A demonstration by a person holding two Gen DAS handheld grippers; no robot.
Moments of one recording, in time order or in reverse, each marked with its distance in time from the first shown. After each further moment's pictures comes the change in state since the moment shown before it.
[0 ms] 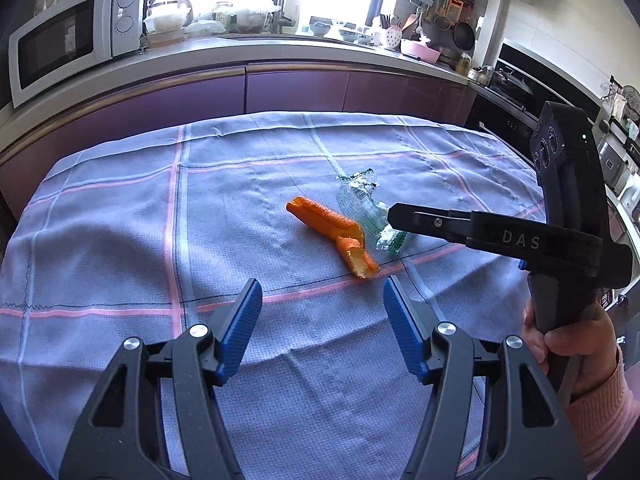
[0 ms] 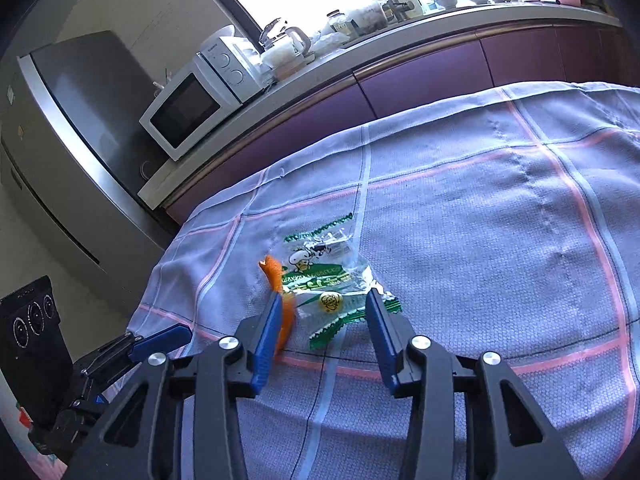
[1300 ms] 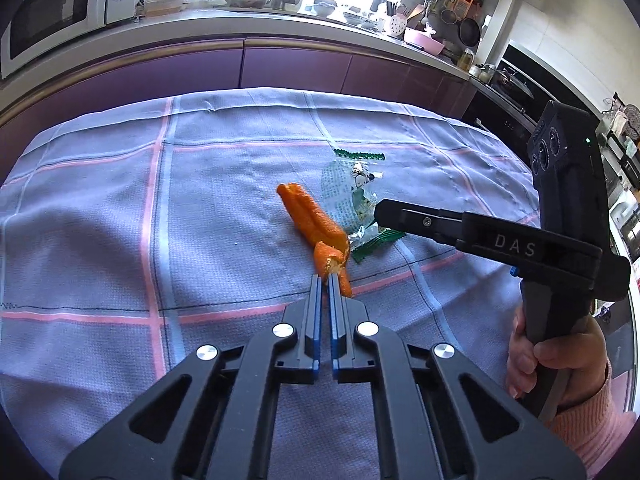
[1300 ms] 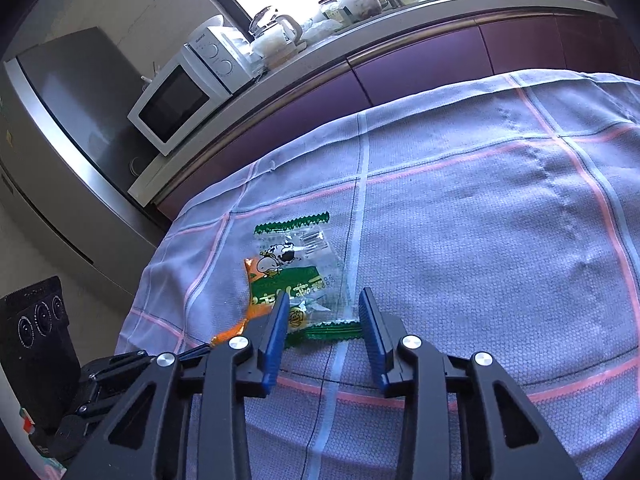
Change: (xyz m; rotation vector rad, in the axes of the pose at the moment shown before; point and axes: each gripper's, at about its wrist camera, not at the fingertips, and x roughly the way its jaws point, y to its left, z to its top) left arm 0.030 0.009 0.010 -0.064 0.068 -0.057; right arm 0.017 0.002 0.010 0.018 0.041 -0.024
